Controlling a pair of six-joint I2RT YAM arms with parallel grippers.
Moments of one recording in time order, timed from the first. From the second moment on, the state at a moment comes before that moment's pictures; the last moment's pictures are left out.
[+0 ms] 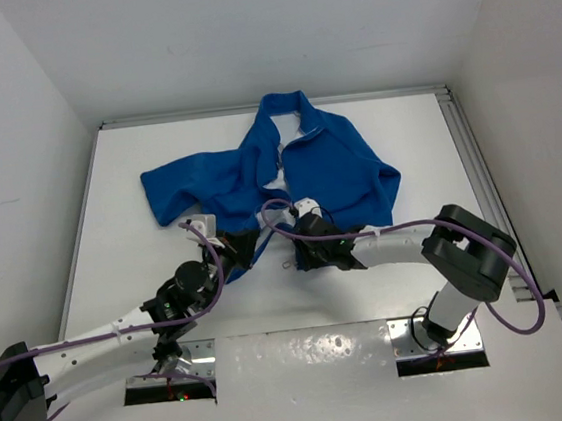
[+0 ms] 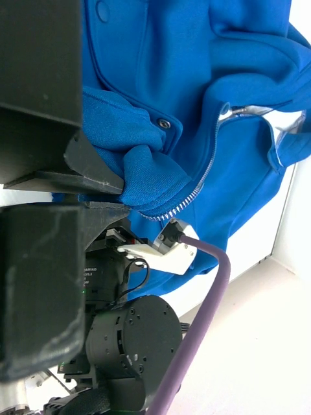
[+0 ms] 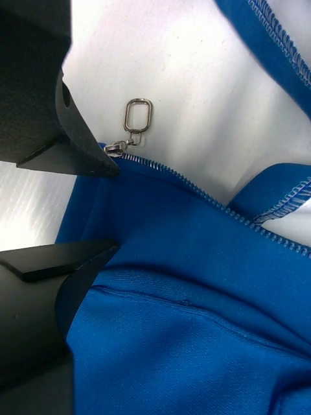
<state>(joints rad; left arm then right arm) -1.00 0.75 0.26 0.46 -0.53 -0.52 0.89 1.62 0.68 -0.01 0.24 0.44</state>
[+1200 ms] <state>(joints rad) -1.00 0.72 0.26 0.41 -0.59 -0.54 0.95 1.62 0.69 -0.06 0.34 0.58</state>
